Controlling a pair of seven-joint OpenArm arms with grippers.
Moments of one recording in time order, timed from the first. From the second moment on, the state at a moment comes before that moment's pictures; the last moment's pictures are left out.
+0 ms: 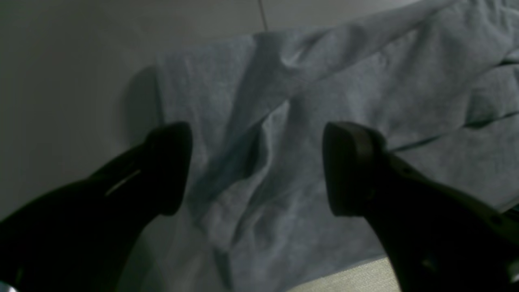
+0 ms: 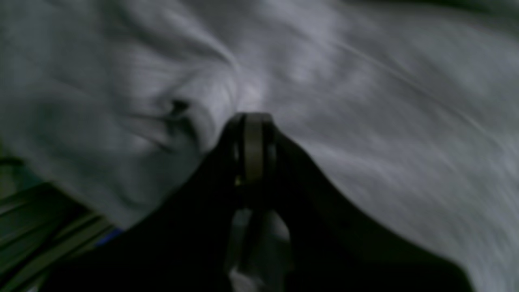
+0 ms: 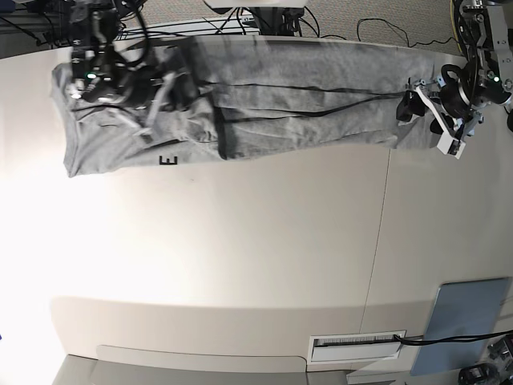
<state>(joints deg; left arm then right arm) 21.6 -26.1 -20.3 101.8 -39.2 -28.7 57.6 -18.8 18.1 0.6 104.4 31.5 27.8 -63.2</state>
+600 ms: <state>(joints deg) 21.6 -26.1 -20.3 101.8 -39.1 -28.7 57.6 -19.4 18.2 -4.1 113.2 19.7 24.5 -65.4</state>
